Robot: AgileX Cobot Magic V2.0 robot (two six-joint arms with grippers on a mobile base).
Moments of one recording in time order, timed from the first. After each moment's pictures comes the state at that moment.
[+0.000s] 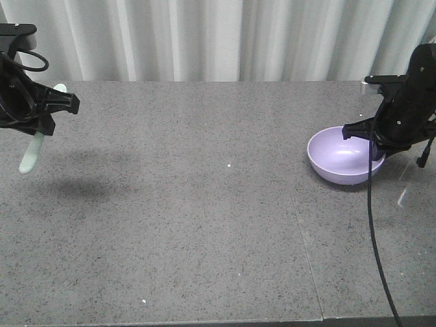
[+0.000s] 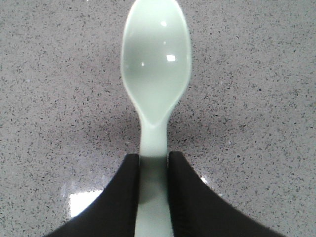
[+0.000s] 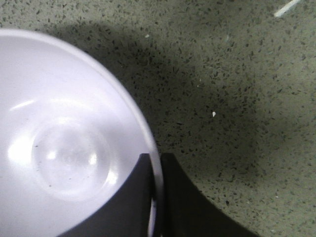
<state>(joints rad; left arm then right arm) -0.13 1.63 -1.59 0.01 1.16 -0.10 -0.05 2.02 -1.74 -0.05 1.07 0.01</state>
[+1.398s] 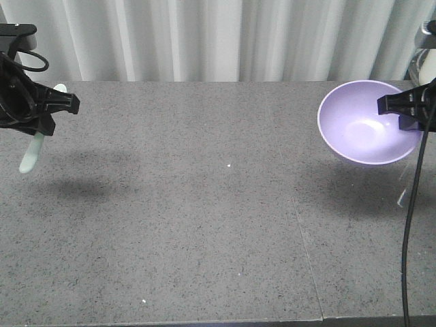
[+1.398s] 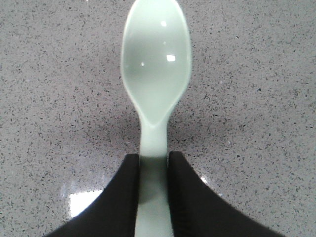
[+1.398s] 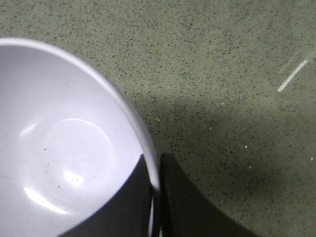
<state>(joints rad) -0.13 1.63 -1.59 0.01 1.16 -0.10 -0.05 1.44 -1.34 0.11 0.87 -0.09</state>
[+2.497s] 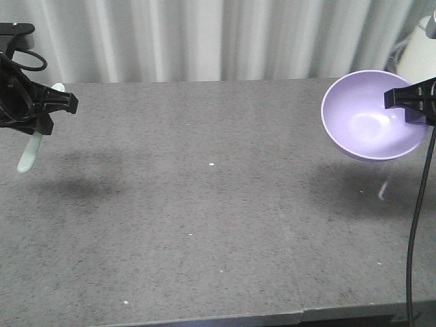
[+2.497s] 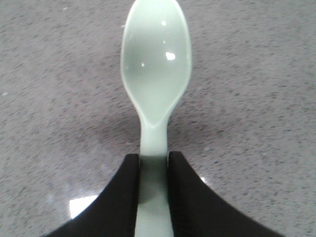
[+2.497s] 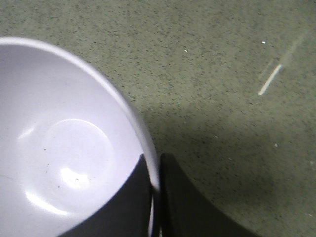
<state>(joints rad) -0.13 1.63 -1.59 0.01 1.16 -0.10 -0.05 1.40 -1.33 0.11 0.87 -0.09</state>
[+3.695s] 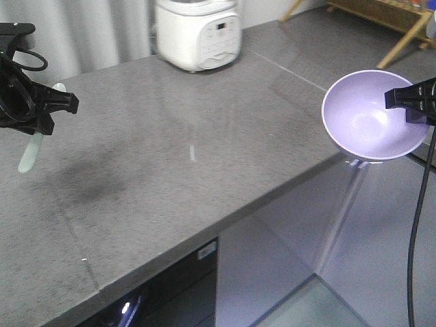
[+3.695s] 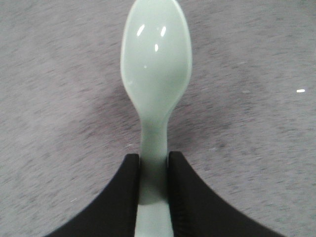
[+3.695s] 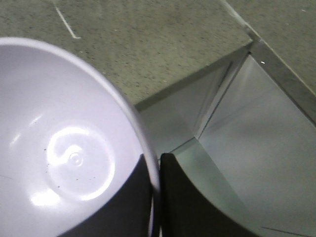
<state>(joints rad) -0.13 1.63 -1.59 0.01 1.16 -0.10 -0.05 1.40 -1.33 0.11 0.87 -0.09</state>
